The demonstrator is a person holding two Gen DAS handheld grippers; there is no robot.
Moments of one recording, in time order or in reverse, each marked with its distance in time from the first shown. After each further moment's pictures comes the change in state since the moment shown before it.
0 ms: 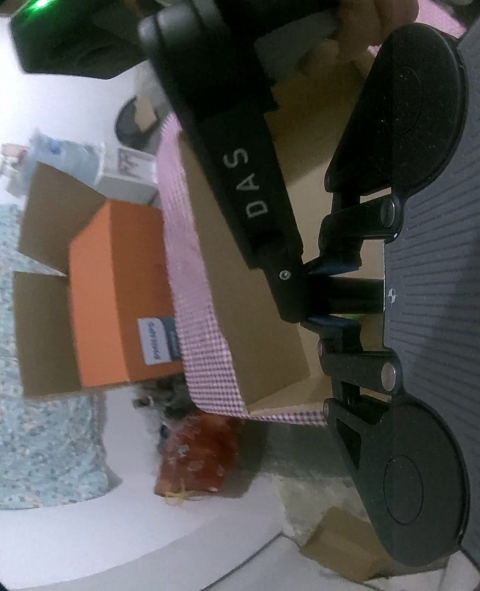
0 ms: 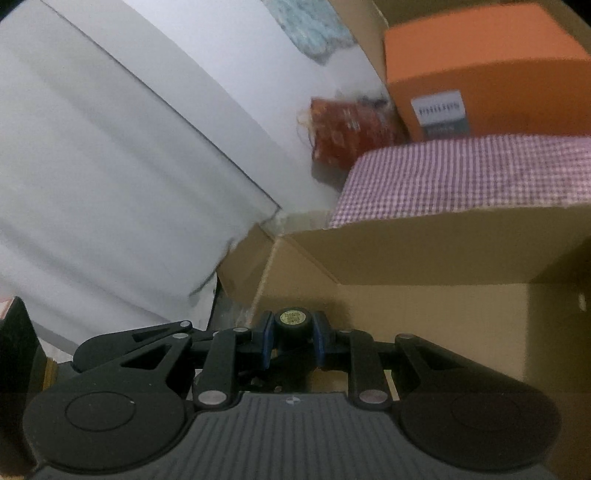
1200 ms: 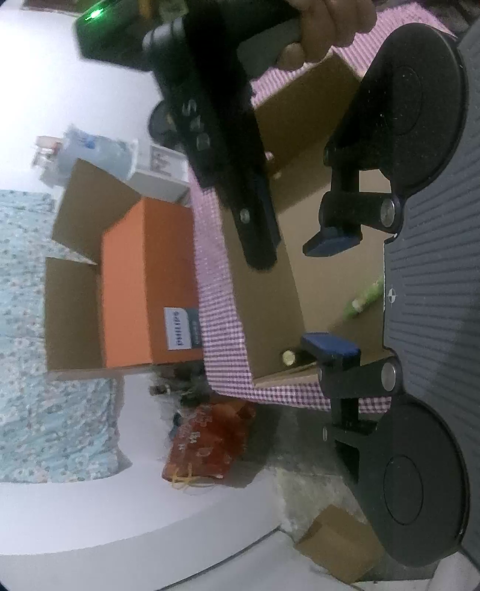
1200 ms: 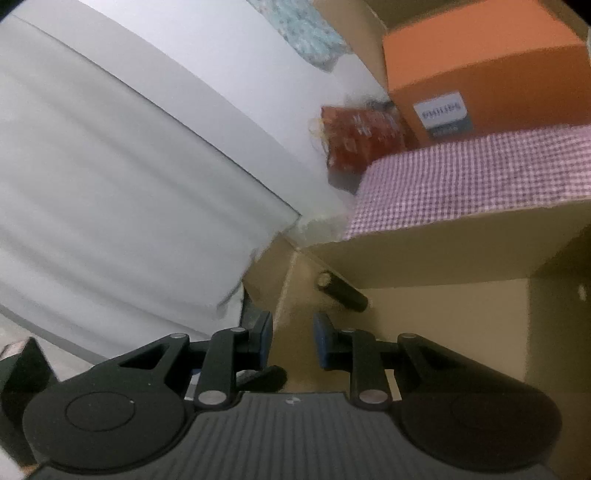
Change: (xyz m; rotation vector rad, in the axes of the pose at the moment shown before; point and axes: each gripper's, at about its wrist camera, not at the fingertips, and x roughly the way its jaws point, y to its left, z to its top) left arm -0.067 0.006 -0.012 -0.080 -0.104 -0.018; right arm -0.049 -0.010 0.003 0.055 -0.041 0.097
